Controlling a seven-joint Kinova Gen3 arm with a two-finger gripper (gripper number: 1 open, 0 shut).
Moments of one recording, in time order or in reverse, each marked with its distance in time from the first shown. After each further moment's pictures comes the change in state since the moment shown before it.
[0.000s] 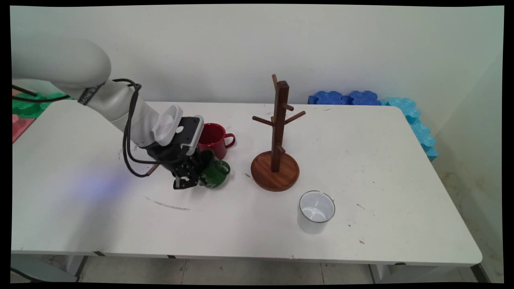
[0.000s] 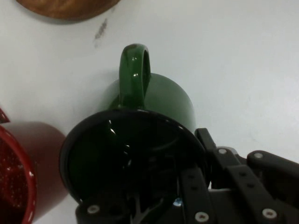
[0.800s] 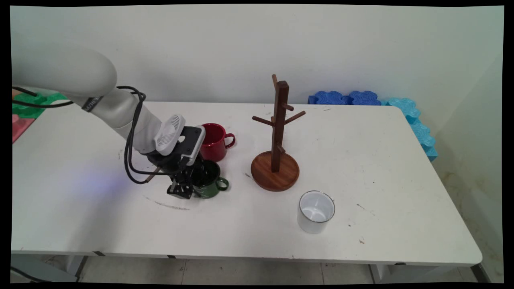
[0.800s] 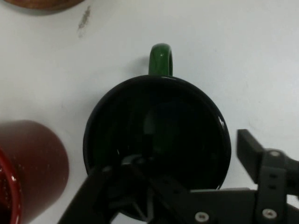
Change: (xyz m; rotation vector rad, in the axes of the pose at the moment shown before) arm 0.001 0.008 0.011 0.003 -0.048 0.059
